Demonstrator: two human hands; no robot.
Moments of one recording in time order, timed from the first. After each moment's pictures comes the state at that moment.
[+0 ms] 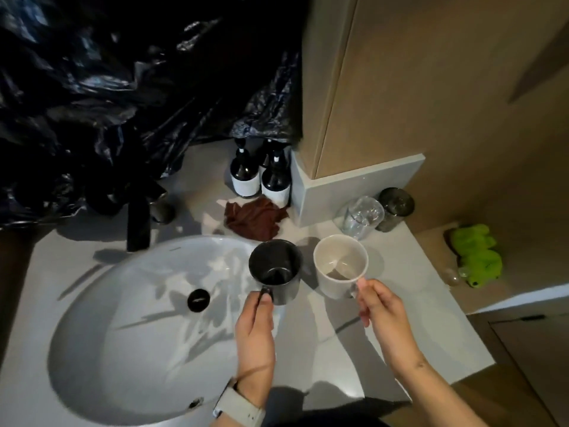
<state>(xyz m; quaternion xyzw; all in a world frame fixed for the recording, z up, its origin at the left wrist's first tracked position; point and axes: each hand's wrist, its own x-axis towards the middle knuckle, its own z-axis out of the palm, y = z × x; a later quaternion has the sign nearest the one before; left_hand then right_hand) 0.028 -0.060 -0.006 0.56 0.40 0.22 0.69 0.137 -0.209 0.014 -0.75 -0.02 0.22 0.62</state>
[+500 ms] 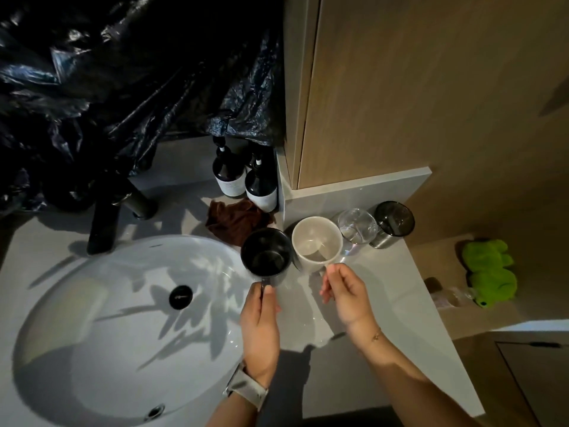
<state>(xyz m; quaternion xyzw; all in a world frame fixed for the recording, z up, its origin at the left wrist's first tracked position) 0.104 -0.089 -0.043 0.63 0.41 0.26 0.61 0.219 -0.177 -0.045 -0.71 -0.06 0.26 0.65</state>
